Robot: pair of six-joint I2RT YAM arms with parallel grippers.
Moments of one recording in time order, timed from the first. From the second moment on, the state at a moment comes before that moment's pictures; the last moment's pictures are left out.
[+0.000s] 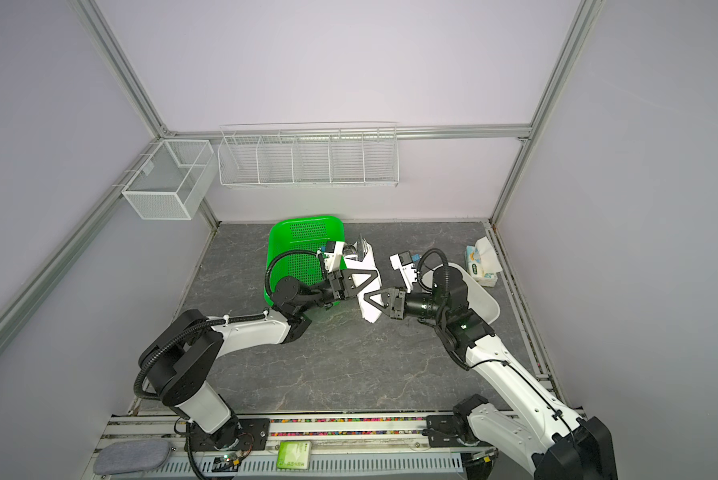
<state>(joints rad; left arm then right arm) -0.79 1.67 0.84 1.29 0.66 -1.36 0.46 1.00 0.74 0.06 -0.87 0.77</state>
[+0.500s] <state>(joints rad) -0.79 1.67 0.83 1.27 0.65 -1.35 0.46 1.00 0.74 0.05 -0.86 0.76</state>
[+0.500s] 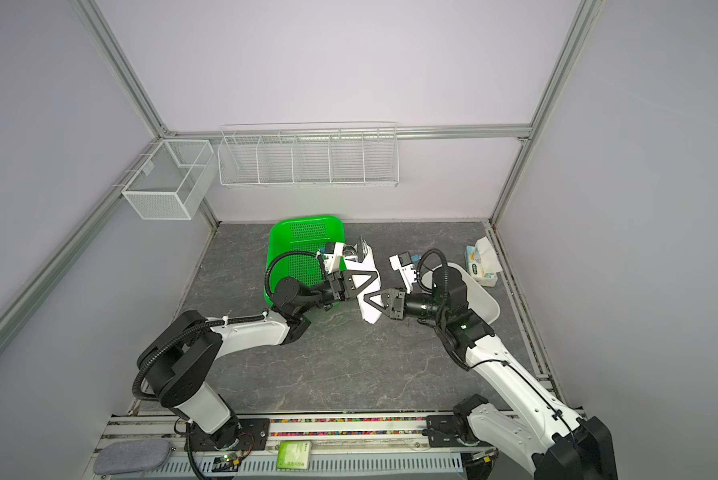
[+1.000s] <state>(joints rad) -0.63 1.60 0.80 0.98 0.71 -1.26 0.46 0.97 0.79 -0.14 -0.74 0.64</state>
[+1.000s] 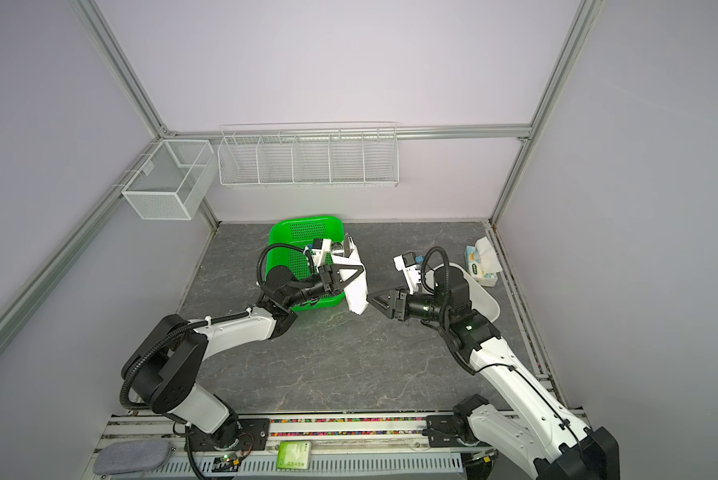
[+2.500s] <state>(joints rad) -0.29 2.25 1.55 -0.10 0.77 -0.66 0.46 1.44 1.08 -0.28 -0.69 0.57</state>
